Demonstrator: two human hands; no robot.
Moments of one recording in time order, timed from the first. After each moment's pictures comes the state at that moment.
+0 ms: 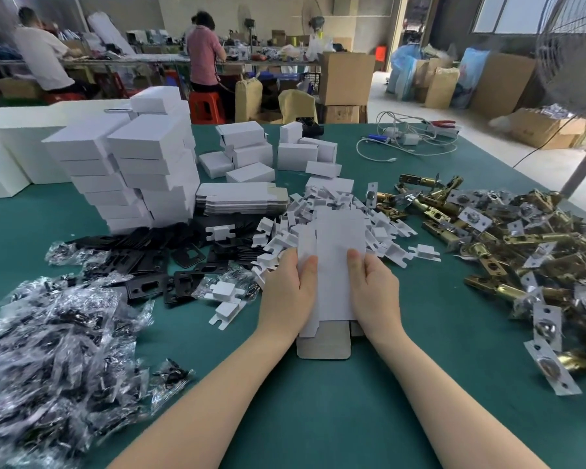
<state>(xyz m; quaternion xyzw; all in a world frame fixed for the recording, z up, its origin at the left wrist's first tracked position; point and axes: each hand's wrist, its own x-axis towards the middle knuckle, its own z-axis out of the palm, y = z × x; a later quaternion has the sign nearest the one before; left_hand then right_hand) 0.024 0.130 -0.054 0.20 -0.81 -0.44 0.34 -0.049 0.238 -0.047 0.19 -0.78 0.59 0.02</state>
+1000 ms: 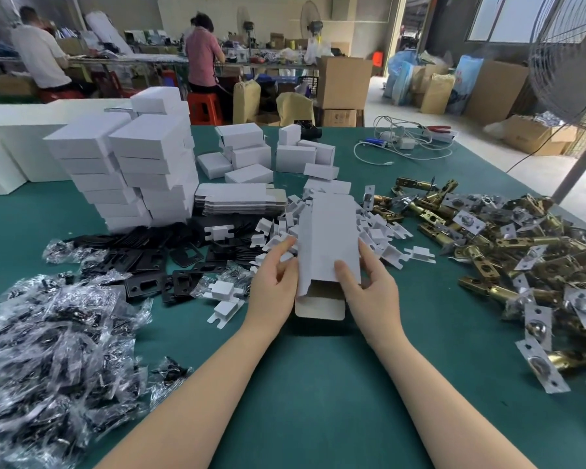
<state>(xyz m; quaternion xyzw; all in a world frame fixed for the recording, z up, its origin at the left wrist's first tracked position) 0.031 0.114 -0.057 0.17 -0.69 -0.63 0.30 -0.048 0.246 -0.055 0.22 -0.72 0.66 -0.03</state>
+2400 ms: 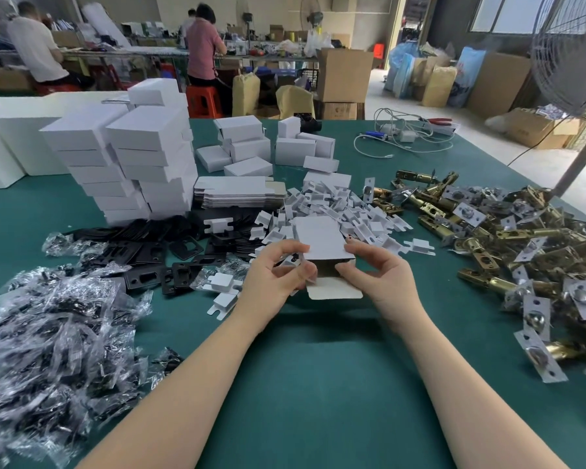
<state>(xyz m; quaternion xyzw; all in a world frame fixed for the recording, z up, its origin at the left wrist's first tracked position) 0.041 0.109 -0.051 0.10 -0.67 -0.69 0.25 -0.064 0.266 -0.047 0.24 -0.64 0.72 -0.13</state>
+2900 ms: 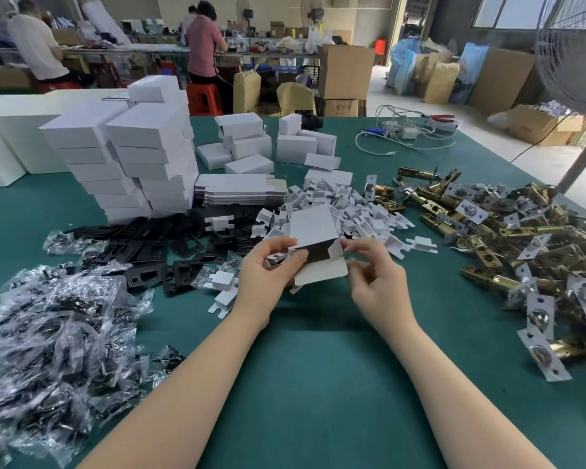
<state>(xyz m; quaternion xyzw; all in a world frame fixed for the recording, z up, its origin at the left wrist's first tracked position) 0.036 0.105 -0.055 0.17 -0.62 -0.69 0.33 -0.050 0.259 -0.053 0.37 -0.70 0.60 0.06</state>
